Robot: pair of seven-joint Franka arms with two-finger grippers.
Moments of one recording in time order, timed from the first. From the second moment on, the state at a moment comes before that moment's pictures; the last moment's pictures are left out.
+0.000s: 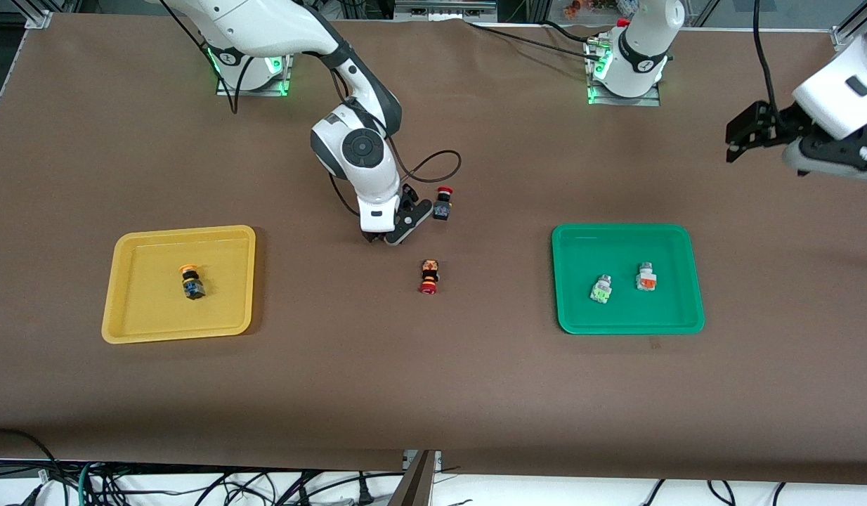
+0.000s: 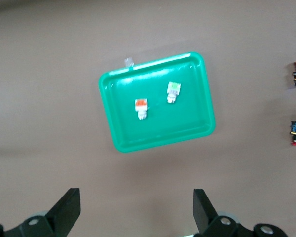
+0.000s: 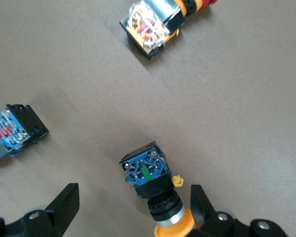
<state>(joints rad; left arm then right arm) 0.14 0.01 -0.24 -1.48 0.04 1.43 0.06 0.60 0.56 0.13 -1.90 -0.08 2.50 -0.02</state>
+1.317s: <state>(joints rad) 0.04 -0.07 -0.01 -1.67 0.01 1.55 0.04 0.60 0.61 0.12 -1.90 -0.13 2.59 -0.08</state>
